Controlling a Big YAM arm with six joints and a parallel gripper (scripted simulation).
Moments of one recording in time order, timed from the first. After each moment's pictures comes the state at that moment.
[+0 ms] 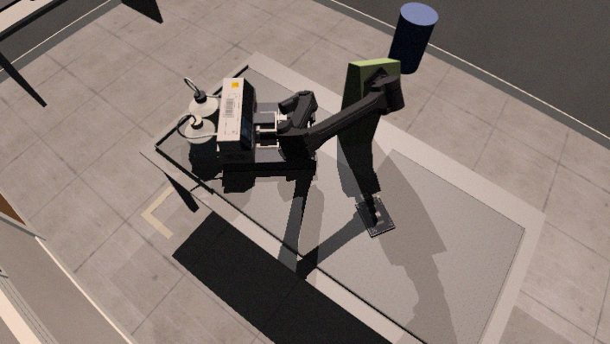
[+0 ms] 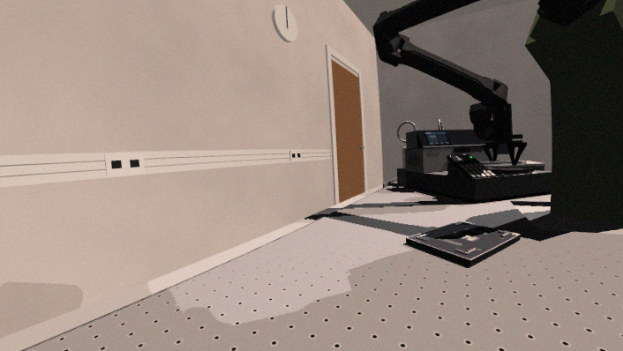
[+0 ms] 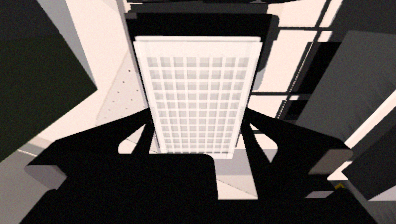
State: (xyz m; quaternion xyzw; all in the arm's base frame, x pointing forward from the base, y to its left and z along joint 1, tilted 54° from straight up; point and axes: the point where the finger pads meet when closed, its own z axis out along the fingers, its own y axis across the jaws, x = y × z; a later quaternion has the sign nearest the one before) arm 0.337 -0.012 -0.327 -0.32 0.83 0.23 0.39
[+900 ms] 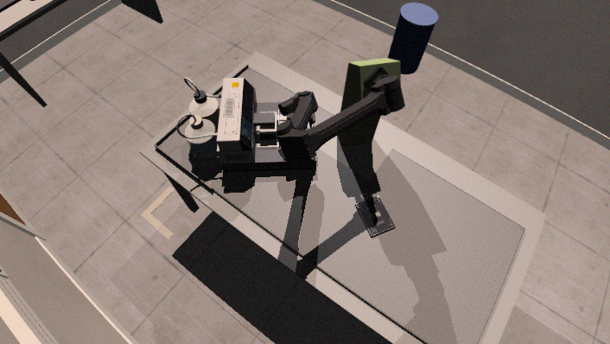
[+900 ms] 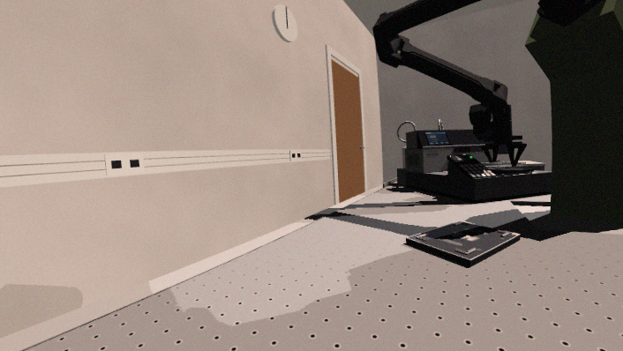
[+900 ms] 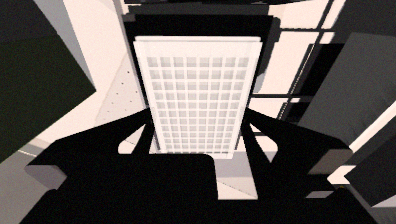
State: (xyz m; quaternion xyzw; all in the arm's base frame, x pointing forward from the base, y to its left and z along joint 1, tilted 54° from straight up) arm 0.339 -0.009 -0.329 -0.32 0.83 0.23 0.39
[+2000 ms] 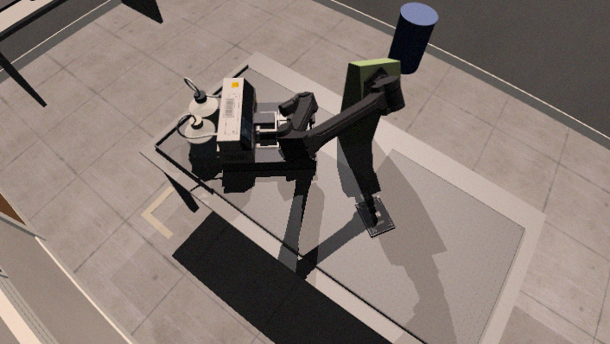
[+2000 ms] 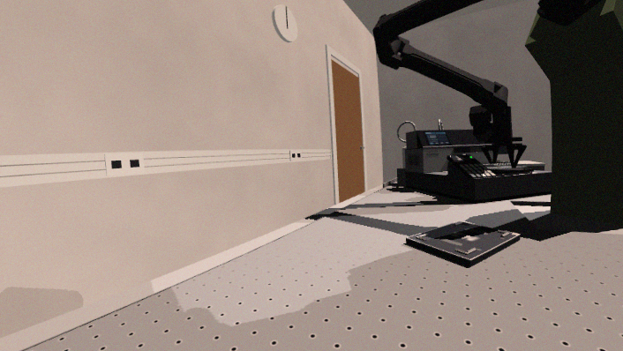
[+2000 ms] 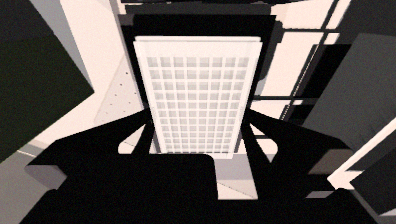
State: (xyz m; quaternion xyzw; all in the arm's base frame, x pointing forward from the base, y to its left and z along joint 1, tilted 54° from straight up) arm 0.342 -0.006 -0.332 -0.32 0.83 0.23 0.39
